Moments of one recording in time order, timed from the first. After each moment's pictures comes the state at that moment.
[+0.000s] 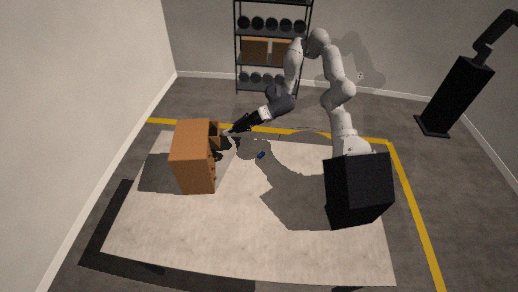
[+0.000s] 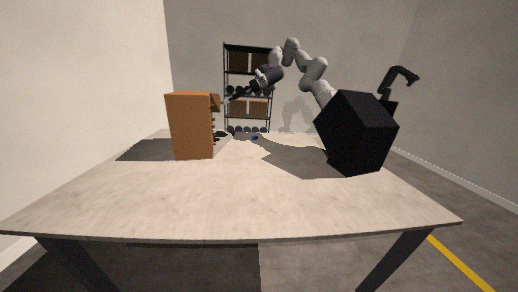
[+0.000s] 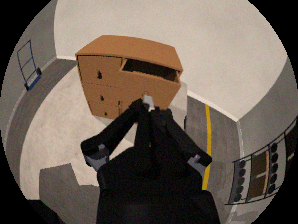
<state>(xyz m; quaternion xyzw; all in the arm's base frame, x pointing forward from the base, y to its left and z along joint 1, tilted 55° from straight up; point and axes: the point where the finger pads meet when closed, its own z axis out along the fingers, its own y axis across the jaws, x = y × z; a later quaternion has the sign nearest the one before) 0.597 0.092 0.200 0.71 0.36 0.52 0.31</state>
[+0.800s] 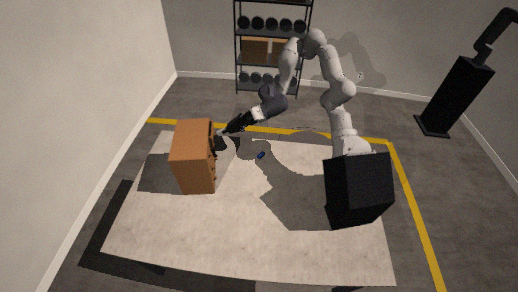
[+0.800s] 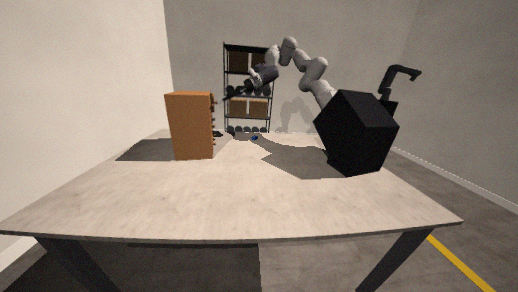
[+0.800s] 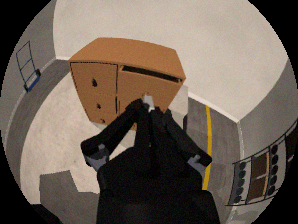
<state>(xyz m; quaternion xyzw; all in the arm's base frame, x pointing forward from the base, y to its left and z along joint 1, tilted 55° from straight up) 0.630 0.105 0.200 0.71 0.36 0.52 0.31</state>
